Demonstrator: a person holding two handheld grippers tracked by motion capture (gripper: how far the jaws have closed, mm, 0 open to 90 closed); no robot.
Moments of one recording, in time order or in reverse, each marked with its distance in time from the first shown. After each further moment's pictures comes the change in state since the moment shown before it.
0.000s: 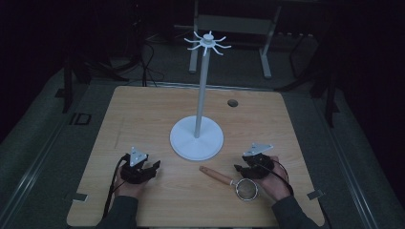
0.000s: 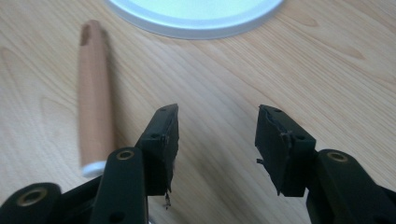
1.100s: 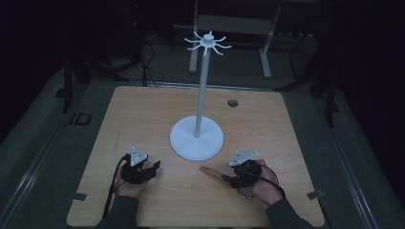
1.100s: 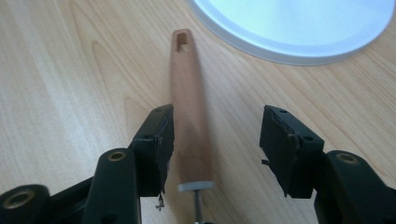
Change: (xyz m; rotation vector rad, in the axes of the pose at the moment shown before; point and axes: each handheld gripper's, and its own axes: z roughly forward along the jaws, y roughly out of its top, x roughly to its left) left arm 0.000 0.000 0.002 0.010 0.007 0.002; right arm 0.040 0.014 0.005 0.017 0.120 -0.158
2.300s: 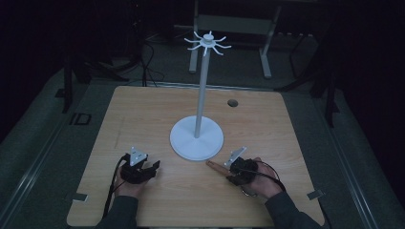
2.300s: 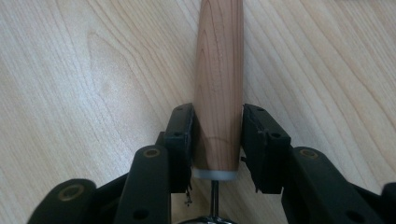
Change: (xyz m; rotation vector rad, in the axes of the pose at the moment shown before) left arm 0.001 0.000 0.000 0.001 0.002 -0.008; right arm -0.012 0.001 0.023 0.263 0.025 -0.048
